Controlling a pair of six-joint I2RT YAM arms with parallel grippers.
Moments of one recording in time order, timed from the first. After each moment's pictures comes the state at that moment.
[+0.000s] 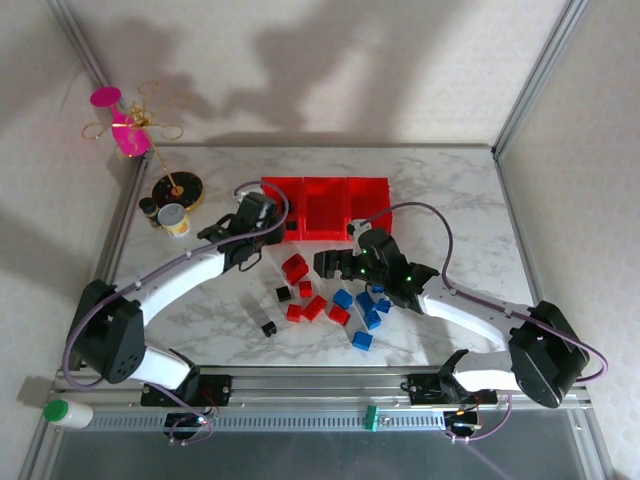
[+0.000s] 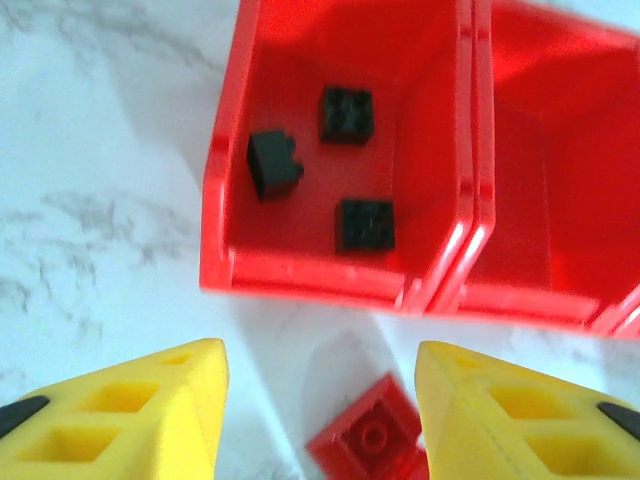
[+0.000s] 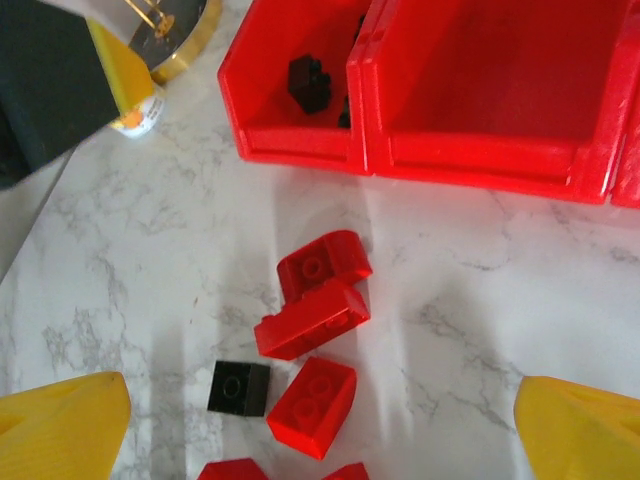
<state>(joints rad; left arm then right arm) -0.54 1.43 0.99 -0.37 -0.28 -0.64 0.81 1.28 0.72 -0.02 -0.06 0.58</state>
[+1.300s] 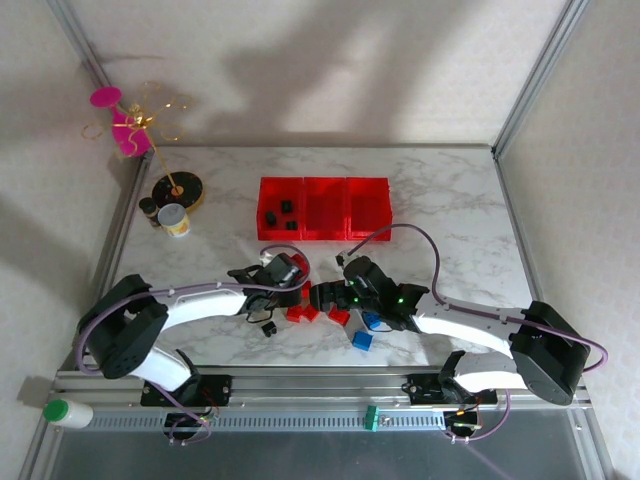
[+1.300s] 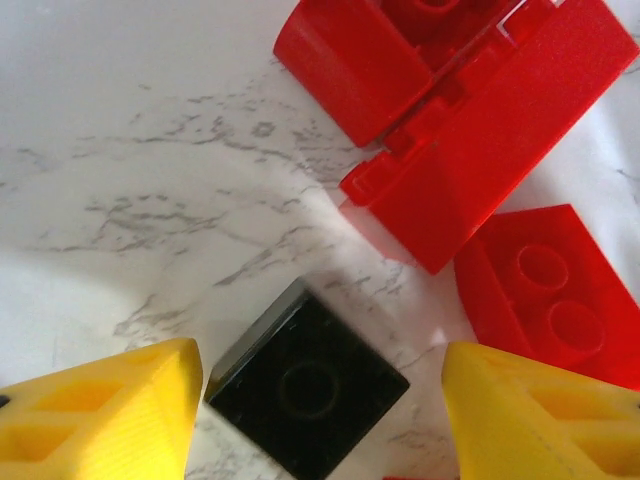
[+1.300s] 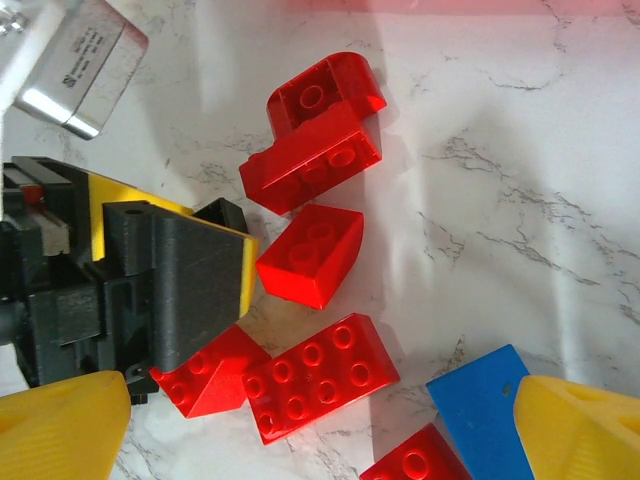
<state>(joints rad) -0.79 1.50 0.71 -0.33 -0.21 -0.81 0.98 1.26 0.62 -0.07 0.03 0.65</state>
